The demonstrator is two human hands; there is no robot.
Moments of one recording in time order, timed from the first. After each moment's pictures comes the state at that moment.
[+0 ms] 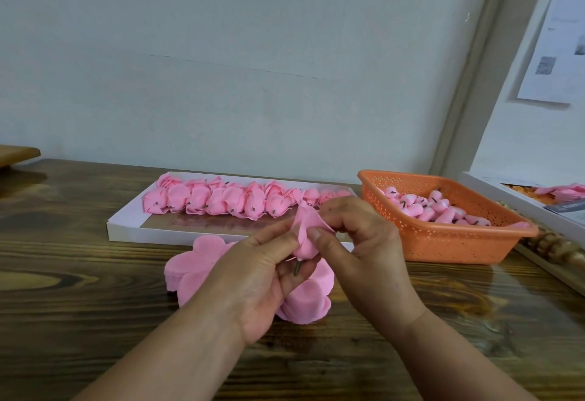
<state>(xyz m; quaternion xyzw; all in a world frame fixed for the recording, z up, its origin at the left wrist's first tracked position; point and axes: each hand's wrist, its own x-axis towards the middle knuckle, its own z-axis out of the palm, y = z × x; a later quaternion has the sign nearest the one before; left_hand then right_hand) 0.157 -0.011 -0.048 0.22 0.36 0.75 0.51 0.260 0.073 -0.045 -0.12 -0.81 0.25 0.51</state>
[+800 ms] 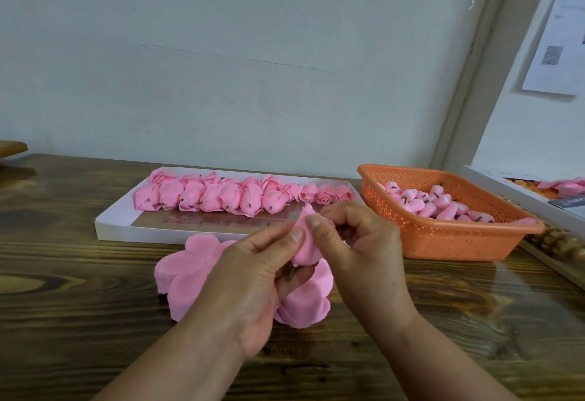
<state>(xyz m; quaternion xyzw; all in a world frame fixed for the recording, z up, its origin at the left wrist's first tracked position) 0.158 -0.005 -0.060 0.25 0.38 0.77 0.46 0.252 0.073 -0.050 -0.18 -0.76 0.35 0.52</state>
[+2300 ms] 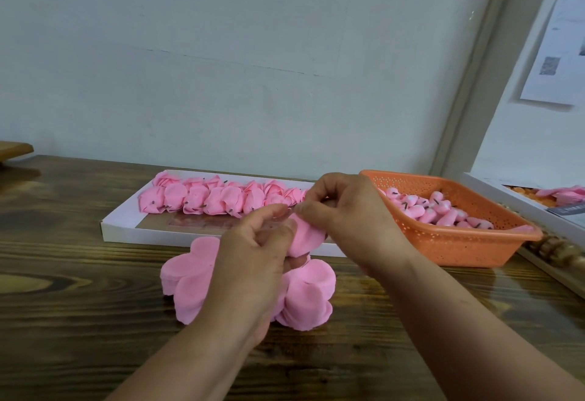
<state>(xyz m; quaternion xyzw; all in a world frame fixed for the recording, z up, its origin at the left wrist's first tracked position) 0.155 -0.003 -0.053 0.32 0.50 0.76 0.26 0.236 0.089 -0.005 -0.20 -0.82 0.40 0.37</state>
